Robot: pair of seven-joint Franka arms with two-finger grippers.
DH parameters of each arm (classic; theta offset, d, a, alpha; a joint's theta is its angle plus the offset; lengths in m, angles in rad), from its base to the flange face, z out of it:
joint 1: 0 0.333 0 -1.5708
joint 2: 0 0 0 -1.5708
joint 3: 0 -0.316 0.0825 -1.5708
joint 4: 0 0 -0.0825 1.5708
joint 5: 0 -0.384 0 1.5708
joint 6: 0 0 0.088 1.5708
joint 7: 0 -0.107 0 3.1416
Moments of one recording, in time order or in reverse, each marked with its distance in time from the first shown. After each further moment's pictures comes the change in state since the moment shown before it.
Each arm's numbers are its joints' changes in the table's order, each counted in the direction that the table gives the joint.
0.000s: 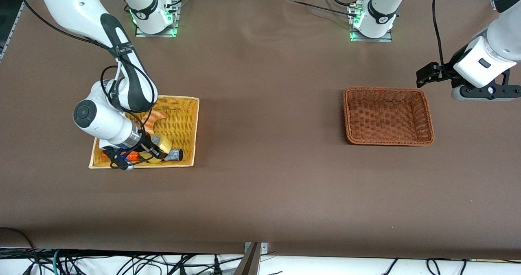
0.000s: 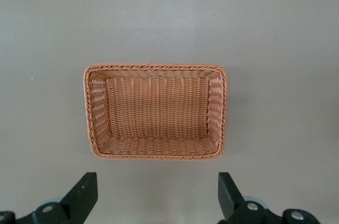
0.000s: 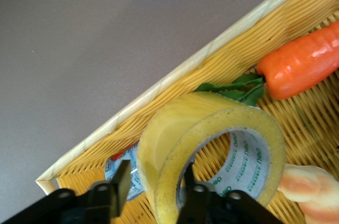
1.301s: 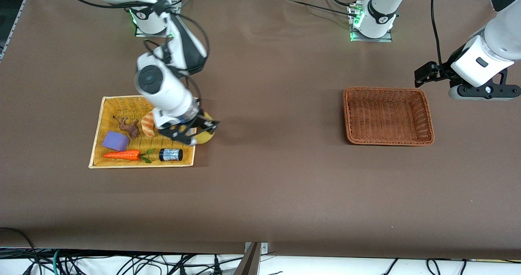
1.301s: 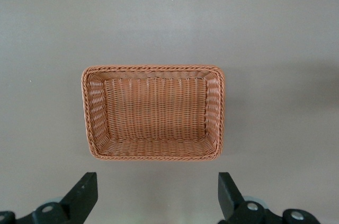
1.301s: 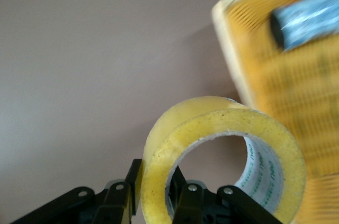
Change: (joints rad) left arm 0.005 0.000 0.015 0.003 0.000 -0.002 0.000; right arm 0.247 -0.088 -0.125 0.050 0.156 0.099 -0.215
